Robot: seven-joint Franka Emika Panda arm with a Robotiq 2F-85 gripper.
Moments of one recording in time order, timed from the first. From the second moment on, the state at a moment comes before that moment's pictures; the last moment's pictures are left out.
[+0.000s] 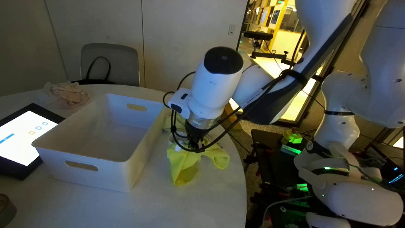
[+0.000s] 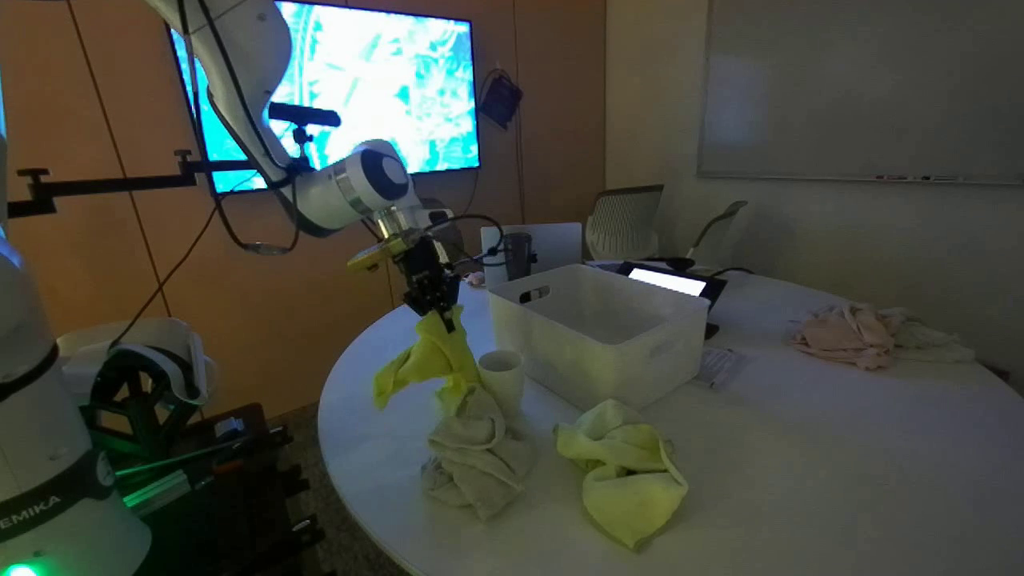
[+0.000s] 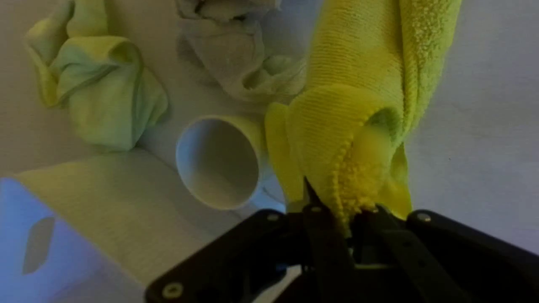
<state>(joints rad) 0.38 0.18 -0.02 -2.32 -0.66 2.43 0.34</state>
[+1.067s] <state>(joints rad) 0.31 0.04 0.17 -2.18 -0.59 2.26 0.22</state>
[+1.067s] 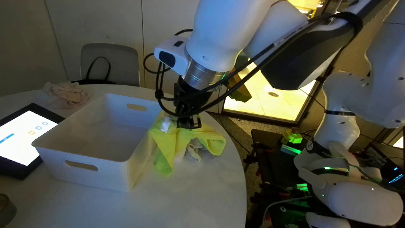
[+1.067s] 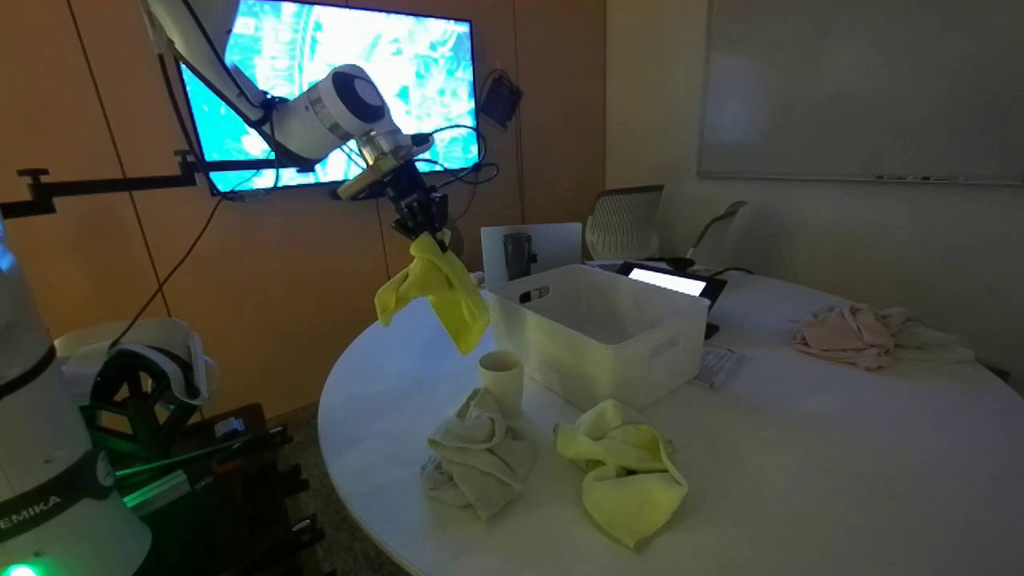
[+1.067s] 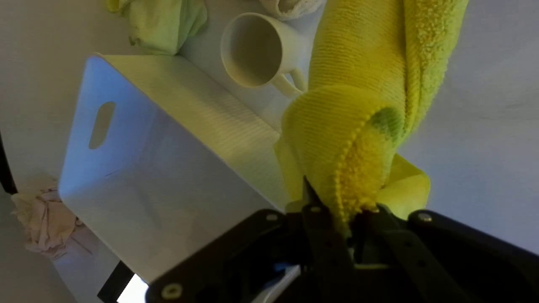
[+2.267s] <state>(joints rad) 0.28 0.22 0.18 -2.18 -0.58 2.26 0.05</state>
